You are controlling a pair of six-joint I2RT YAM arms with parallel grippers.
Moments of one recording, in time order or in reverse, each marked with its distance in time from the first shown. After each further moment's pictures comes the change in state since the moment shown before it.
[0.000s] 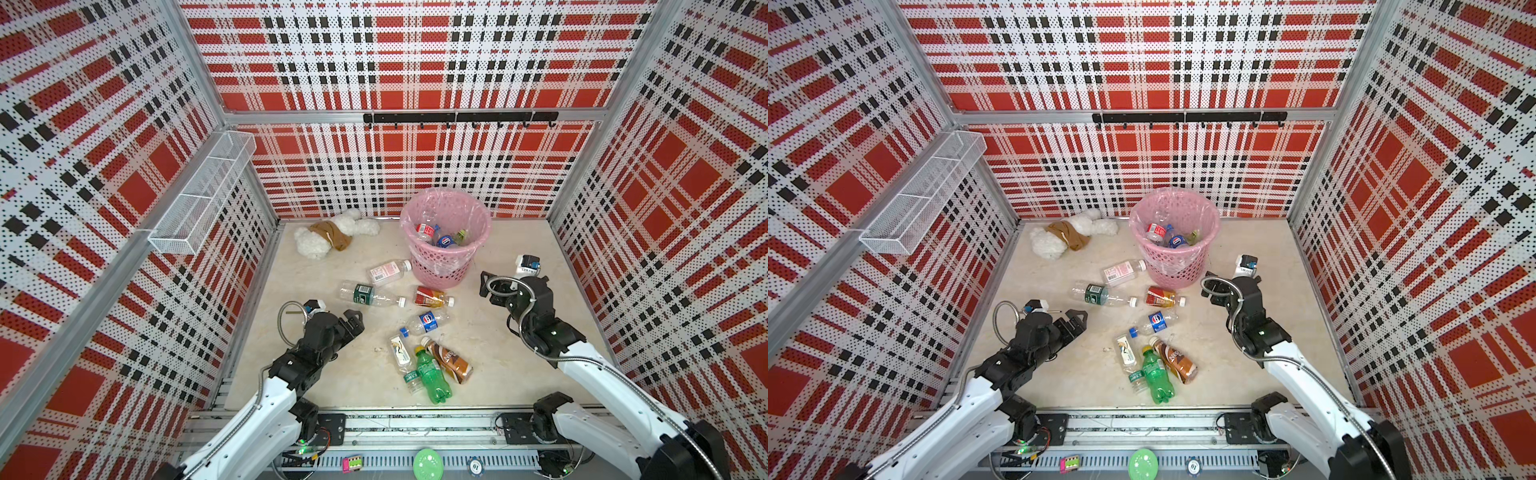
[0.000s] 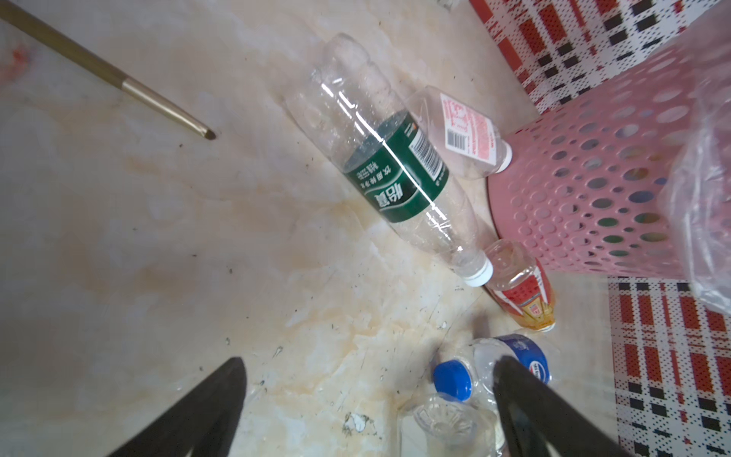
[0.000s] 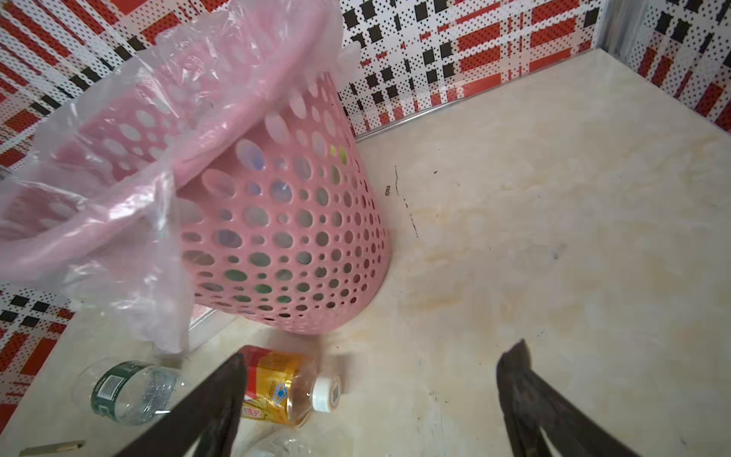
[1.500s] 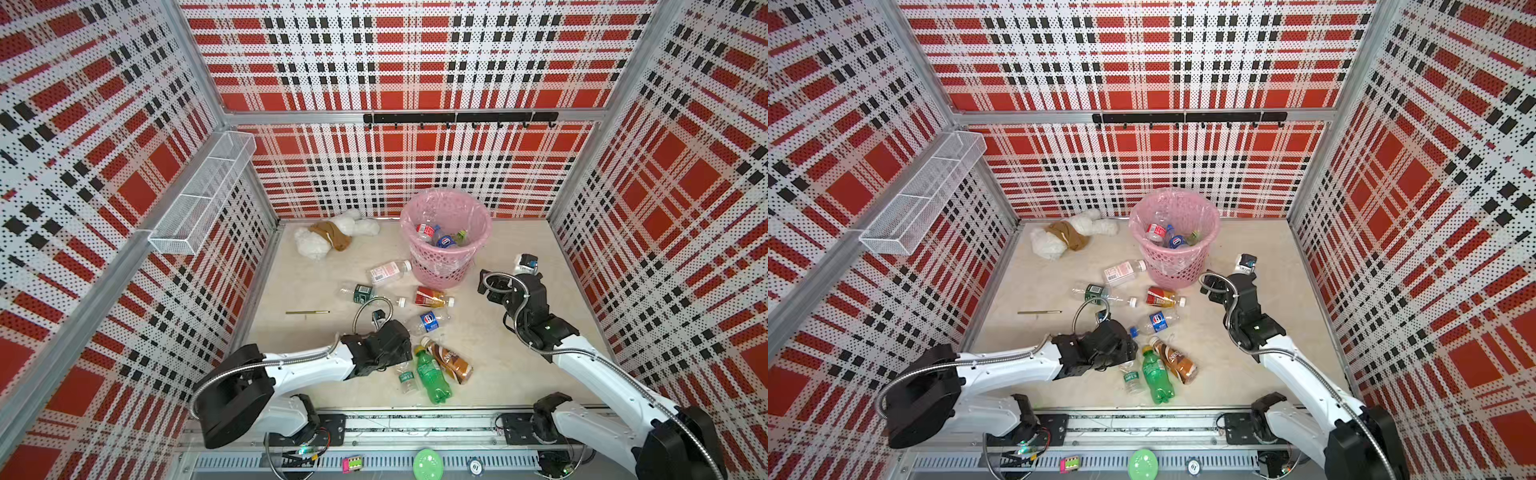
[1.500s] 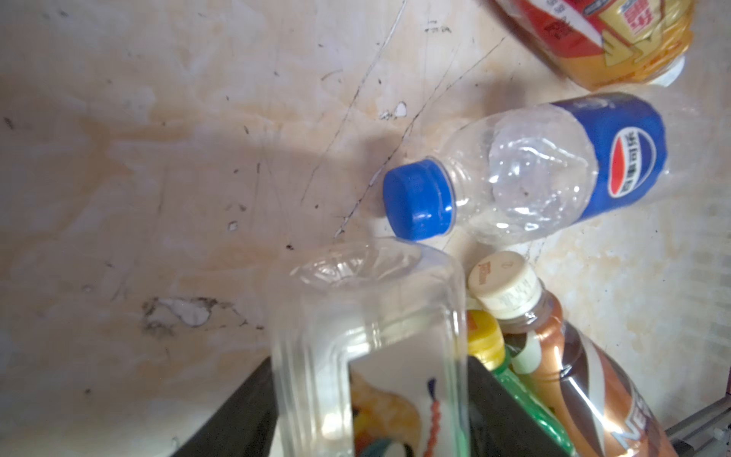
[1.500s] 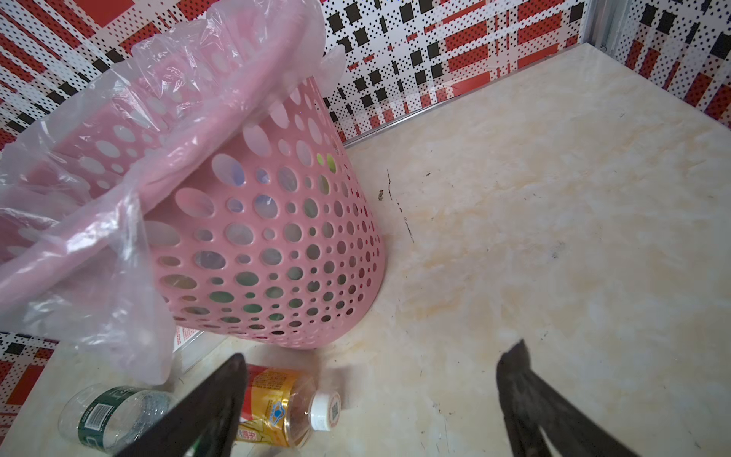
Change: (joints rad) left arm -0.468 0.610 0.232 0.055 -0.020 -0.153; right arm -0.002 0.053 0.016 0.033 0.031 0.026
